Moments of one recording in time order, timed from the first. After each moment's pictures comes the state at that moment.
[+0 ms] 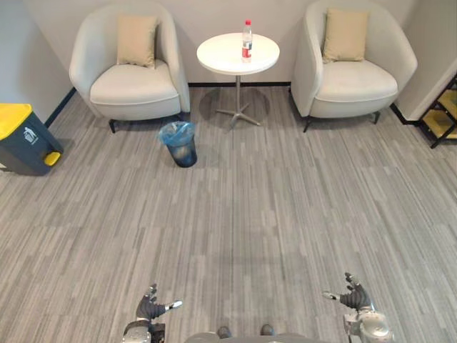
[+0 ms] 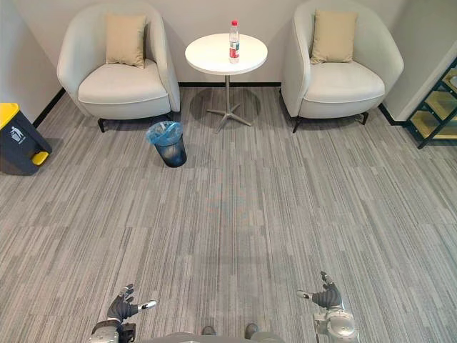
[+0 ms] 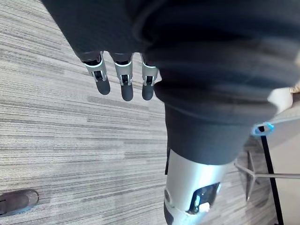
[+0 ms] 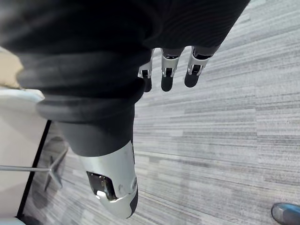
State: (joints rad) left arm 0.19 0.19 0.08 0.82 0.01 -0.16 0.05; right arm 0.15 -0.27 -0.18 0.78 -0.09 -0.15 -0.04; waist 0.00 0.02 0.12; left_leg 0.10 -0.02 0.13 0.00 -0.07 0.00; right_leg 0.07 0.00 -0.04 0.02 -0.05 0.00
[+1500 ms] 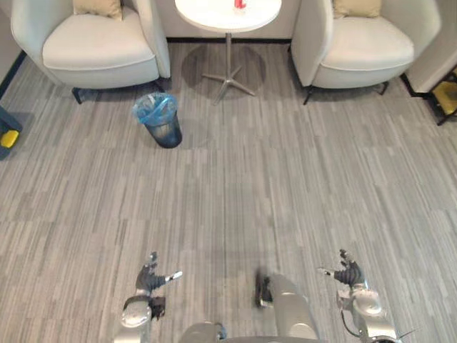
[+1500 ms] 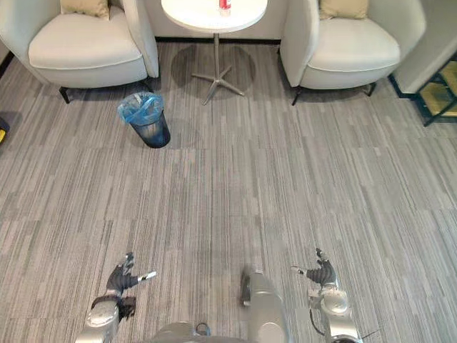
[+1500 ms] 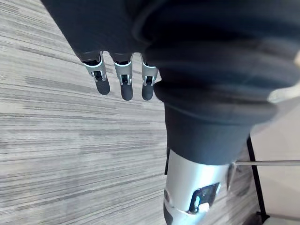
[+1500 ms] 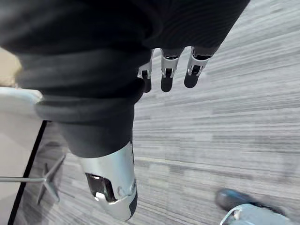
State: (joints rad) left arm 0.06 0.18 0.03 0.62 -0.04 -0.14 0.10; right arm 0.02 -0.27 -0.15 0.66 0.00 -0.11 -0.08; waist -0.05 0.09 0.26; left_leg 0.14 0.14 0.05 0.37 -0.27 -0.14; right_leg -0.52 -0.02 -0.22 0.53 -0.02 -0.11
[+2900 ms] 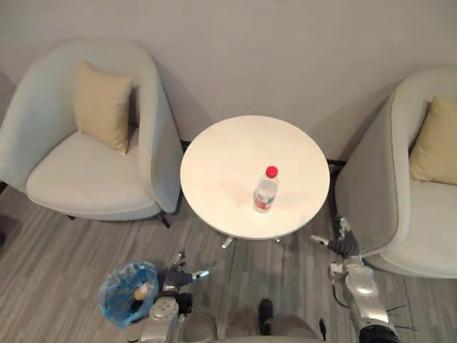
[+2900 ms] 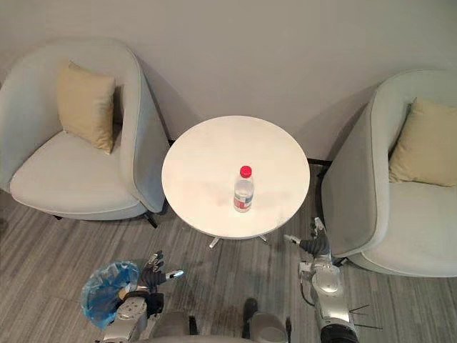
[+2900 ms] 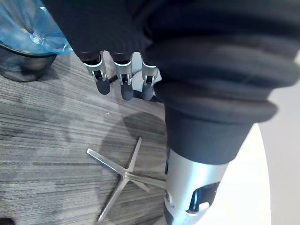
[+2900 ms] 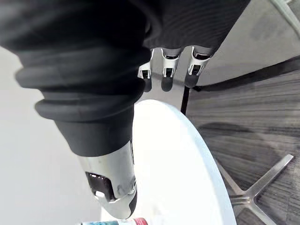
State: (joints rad) left arm 0.10 0.08 -0.05 0.70 -0.03 -0.14 0.09; right arm 0.05 -0.19 -0.14 0.43 0.05 -0.19 -0.11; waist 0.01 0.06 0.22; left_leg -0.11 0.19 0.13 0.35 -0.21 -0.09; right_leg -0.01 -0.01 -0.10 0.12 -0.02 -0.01
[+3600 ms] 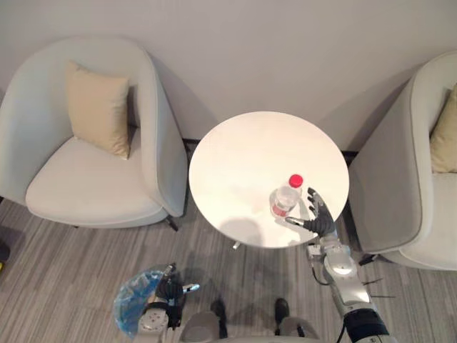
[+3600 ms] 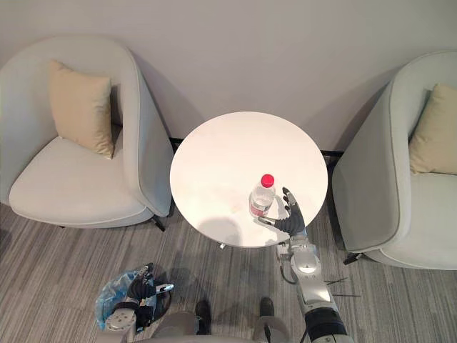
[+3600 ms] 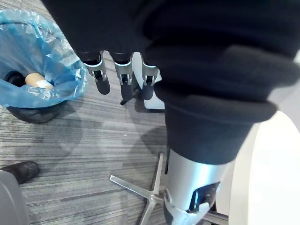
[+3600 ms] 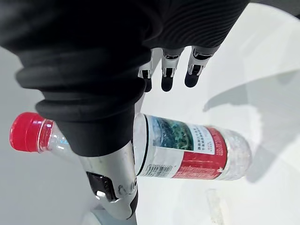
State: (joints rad) left arm 0.14 0.15 -0.03 0.74 0.01 -0.16 0.09; right arm -0.08 -0.16 0.04 0.35 -0.02 -0.19 -0.13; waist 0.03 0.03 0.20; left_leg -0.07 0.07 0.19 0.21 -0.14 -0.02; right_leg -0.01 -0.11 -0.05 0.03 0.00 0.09
